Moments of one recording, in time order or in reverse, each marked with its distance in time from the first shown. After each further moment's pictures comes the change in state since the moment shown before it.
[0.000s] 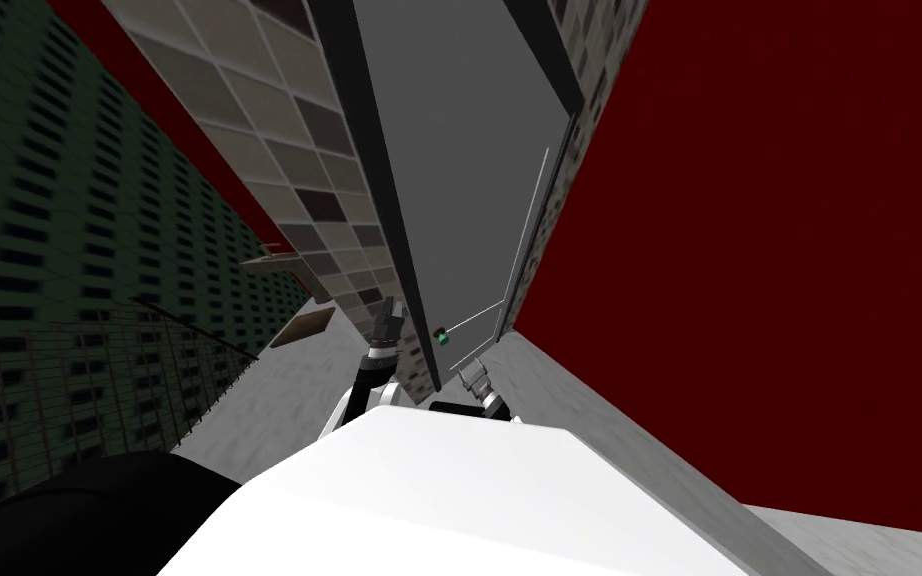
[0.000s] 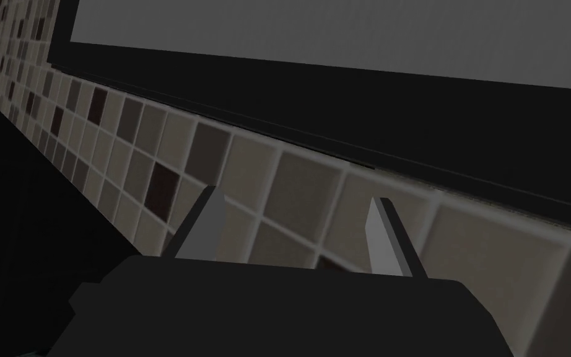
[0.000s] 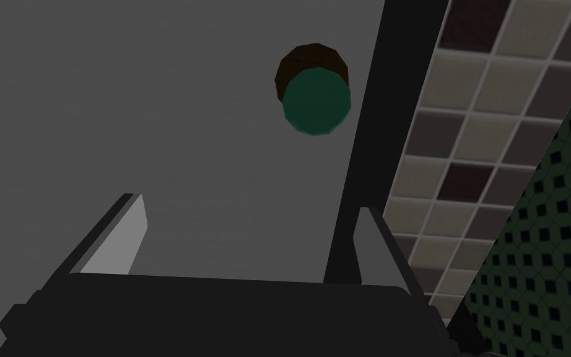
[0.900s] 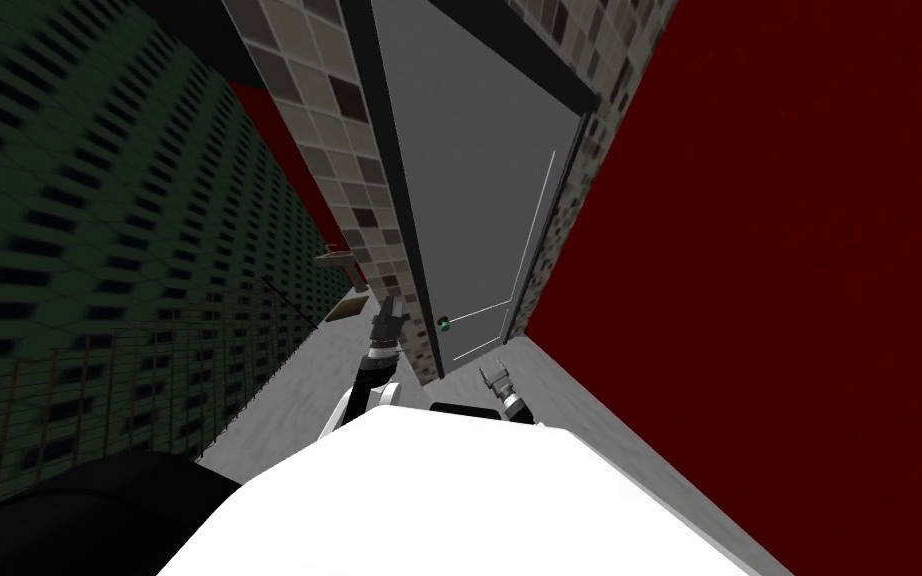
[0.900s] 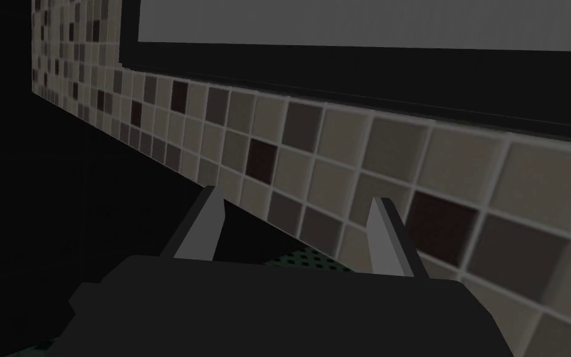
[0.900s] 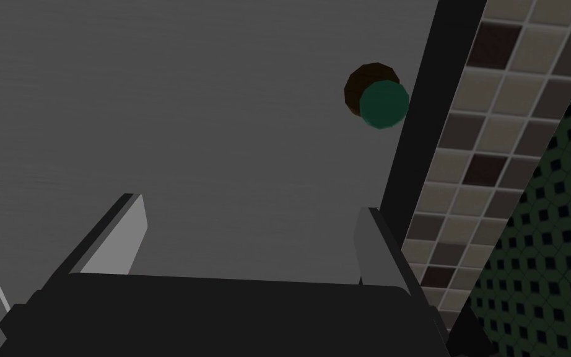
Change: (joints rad) arm -0.032 -0.110 -0.118 0.075 -0.141 -0.013 0.013
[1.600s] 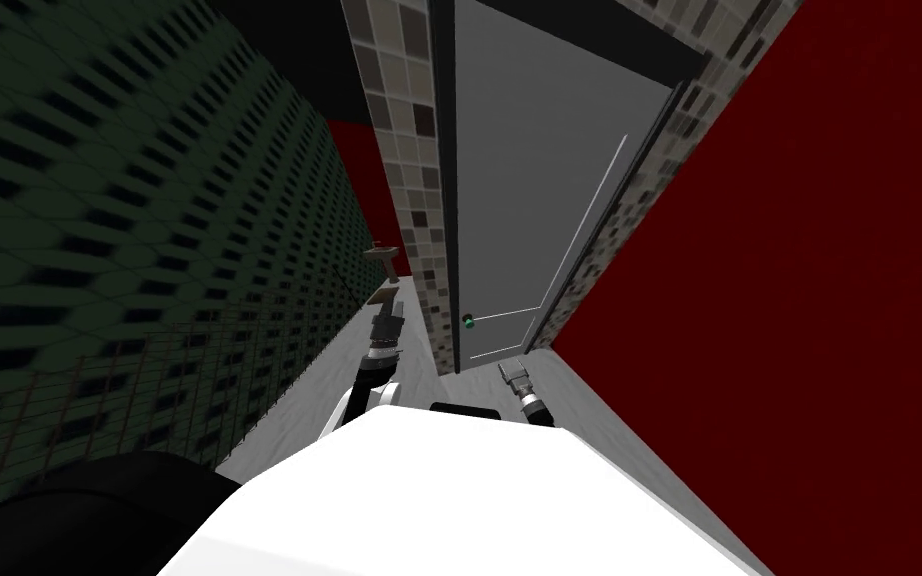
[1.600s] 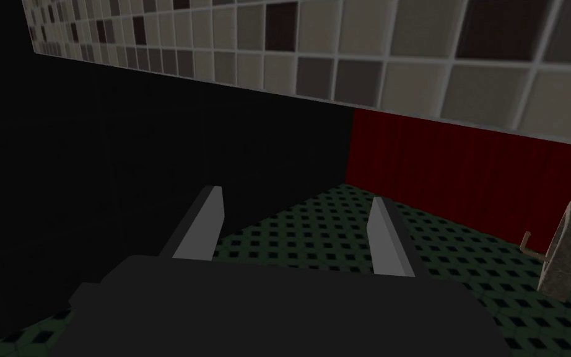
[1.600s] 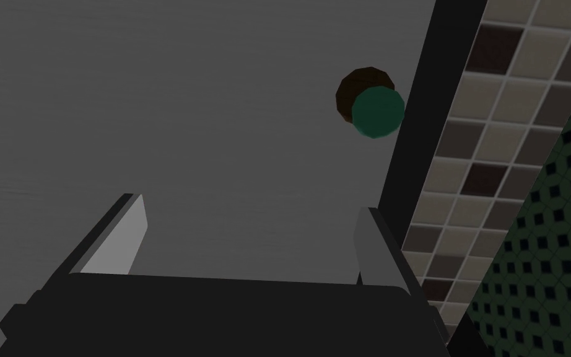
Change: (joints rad) arm -0.019 -0.077 -0.108 0.039 -0.134 0.004 0.003
